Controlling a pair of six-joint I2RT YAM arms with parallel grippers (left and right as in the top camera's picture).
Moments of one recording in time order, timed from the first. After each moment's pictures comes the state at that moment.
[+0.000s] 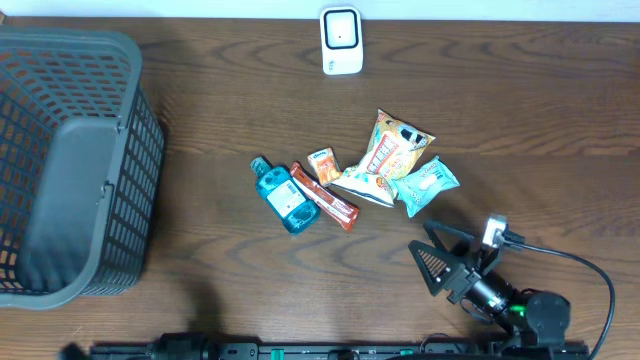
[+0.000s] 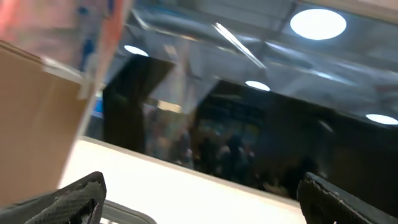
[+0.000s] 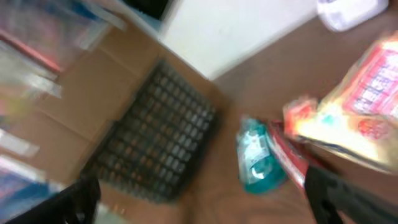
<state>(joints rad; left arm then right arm) 0.03 0.00 1.11 -0.55 -0.16 -0.28 0.01 0.04 0.08 -0.04 -0.83 0.91</state>
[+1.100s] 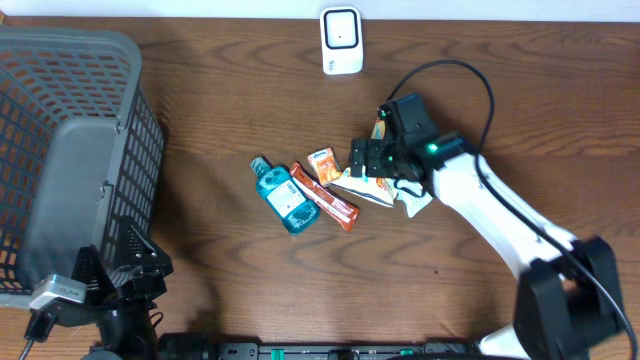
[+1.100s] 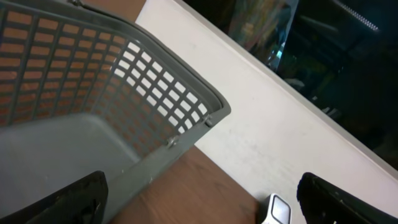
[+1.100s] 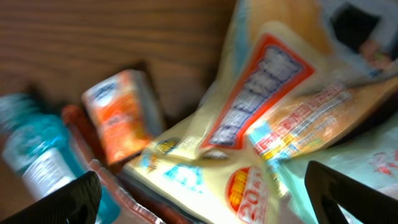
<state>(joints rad) 0.02 0.00 0.61 -0.60 -0.32 -0.64 0.45 1.70 1.19 -0.59 -0.07 0.49</state>
